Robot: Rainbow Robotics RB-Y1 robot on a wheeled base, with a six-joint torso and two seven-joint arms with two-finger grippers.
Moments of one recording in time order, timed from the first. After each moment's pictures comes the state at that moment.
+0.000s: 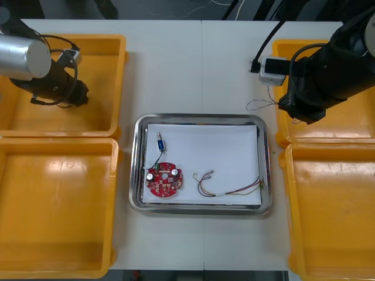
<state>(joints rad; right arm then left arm) -0.72 -0.61 0.07 -1.93 -0.86 1.92 2.33 -0.85 0.72 -0.33 -1.06 0.77 1.19 -1.62</state>
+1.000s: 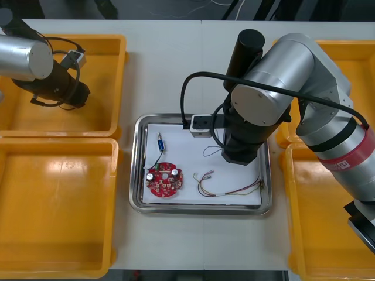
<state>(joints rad) -0.78 -0.44 0.52 -1.82 -0.67 1.89 2.09 -0.85 0.72 -0.33 -1.06 0.77 1.19 -1.70</state>
